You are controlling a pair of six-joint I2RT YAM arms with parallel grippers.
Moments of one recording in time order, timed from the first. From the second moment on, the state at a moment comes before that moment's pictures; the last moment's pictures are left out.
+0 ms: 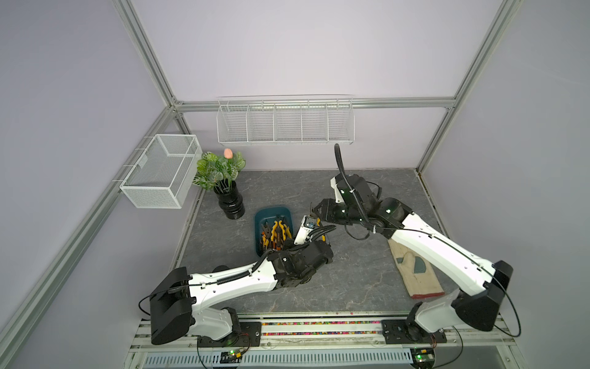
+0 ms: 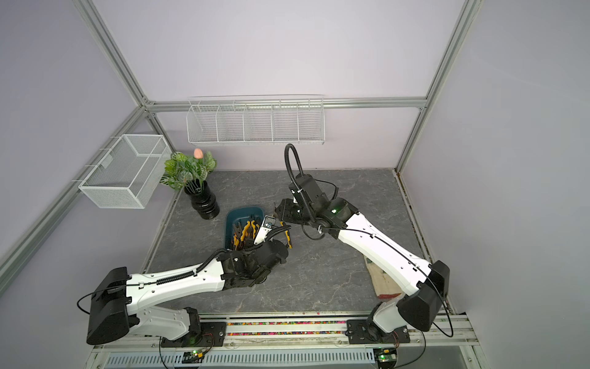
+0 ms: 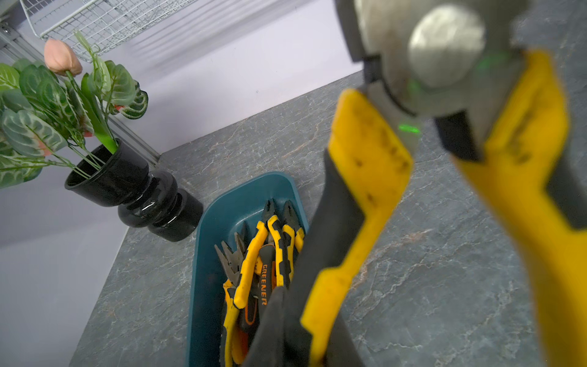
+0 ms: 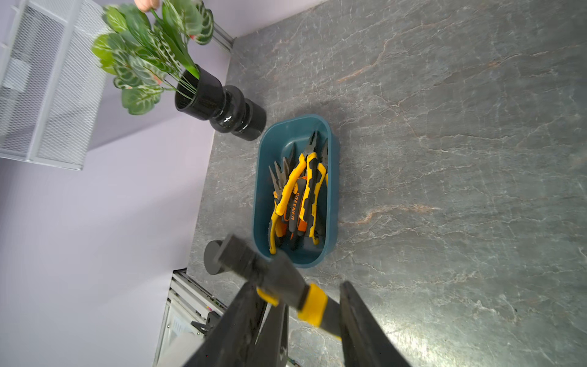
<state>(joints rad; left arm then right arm) -1.20 1.34 0.93 -0.42 -1.00 -0.42 0.82 1.44 1.50 -0.73 0.00 0.81</state>
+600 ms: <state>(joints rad) -1.20 1.26 0.92 -0.43 -0.97 -0.46 0.86 1.34 1.44 -0.60 0.05 0.79</state>
